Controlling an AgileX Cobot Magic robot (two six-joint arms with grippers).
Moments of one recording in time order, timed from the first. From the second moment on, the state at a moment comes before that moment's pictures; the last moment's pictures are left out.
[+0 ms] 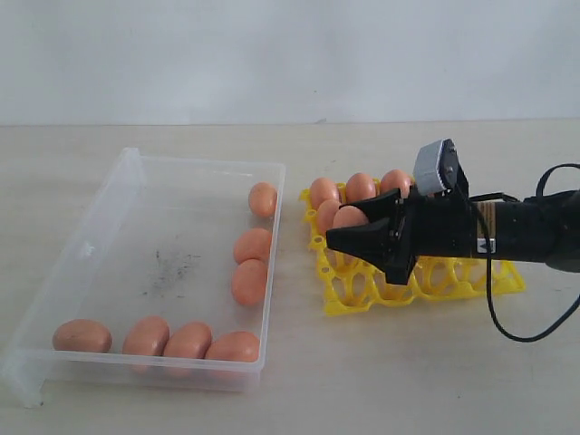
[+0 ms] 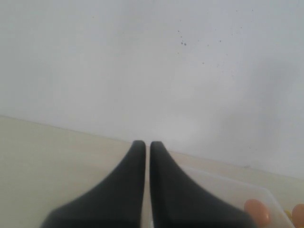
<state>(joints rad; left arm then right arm) 0.05 0.00 0.00 -0.40 0.00 0.18 0.11 2.13 -0.88 -1.28 -1.20 0.56</state>
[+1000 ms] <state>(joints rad) 0.05 0.00 0.00 -0.40 0.00 0.18 0.19 2.16 -0.89 -1.10 -1.07 0.46</state>
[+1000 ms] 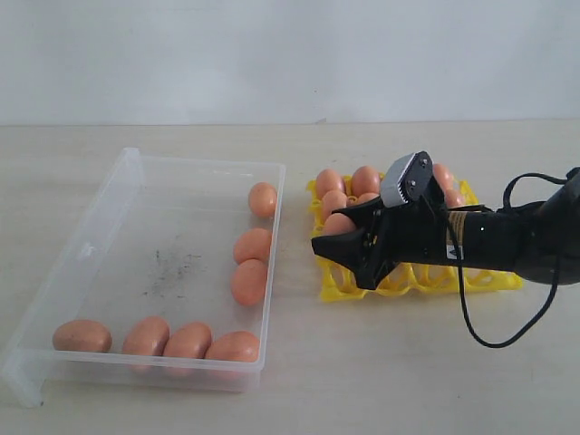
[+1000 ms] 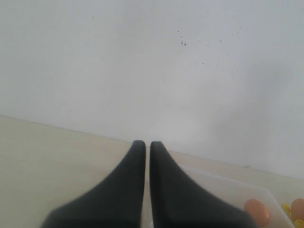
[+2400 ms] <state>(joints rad) 0.05 0.00 0.00 -0.40 0.00 0.18 0.22 1.91 -0.89 -1.28 -1.21 1.02</state>
